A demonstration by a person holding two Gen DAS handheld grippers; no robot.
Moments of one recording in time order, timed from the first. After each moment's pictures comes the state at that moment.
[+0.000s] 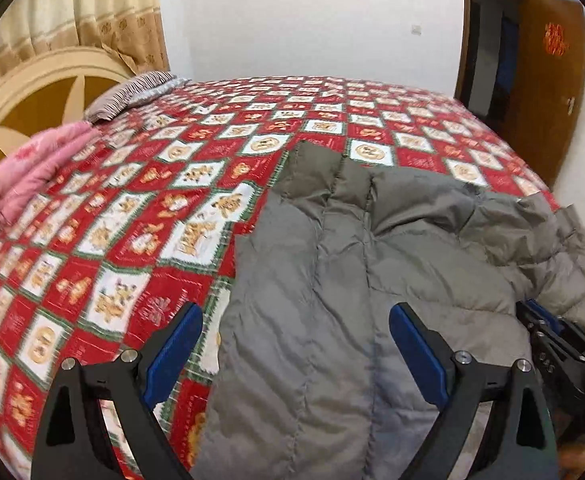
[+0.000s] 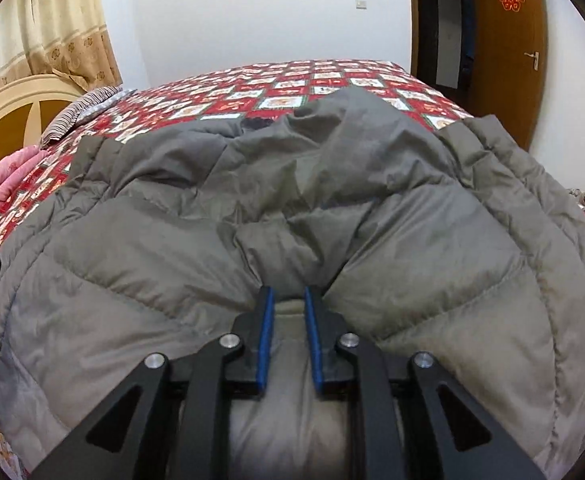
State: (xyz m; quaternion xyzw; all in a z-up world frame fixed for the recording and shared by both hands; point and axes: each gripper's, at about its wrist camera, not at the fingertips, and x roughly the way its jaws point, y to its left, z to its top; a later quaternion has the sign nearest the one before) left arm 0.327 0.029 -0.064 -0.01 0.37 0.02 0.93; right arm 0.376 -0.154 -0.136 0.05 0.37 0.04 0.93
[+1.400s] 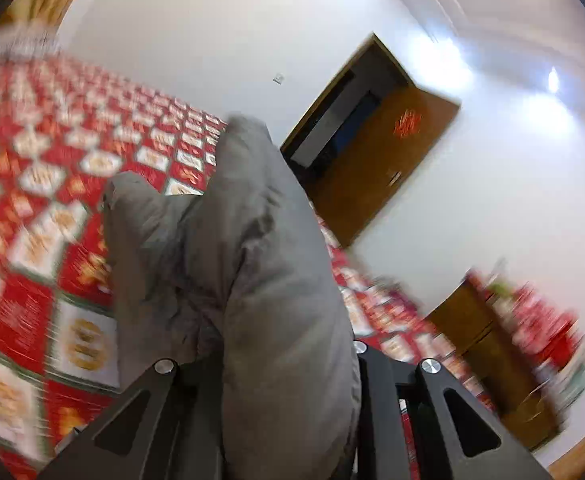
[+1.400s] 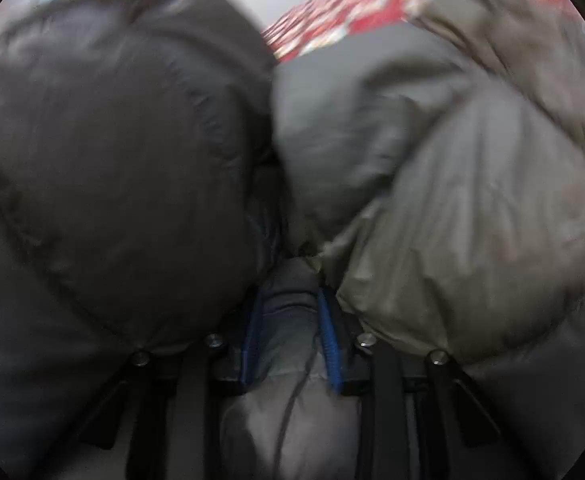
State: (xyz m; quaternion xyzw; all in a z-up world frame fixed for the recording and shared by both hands) left arm 0.285 0.055 0.016 -0.18 0.30 -0.30 0.89; right arm 0.344 -0.040 -0.155 0.32 0.45 0.24 0.80
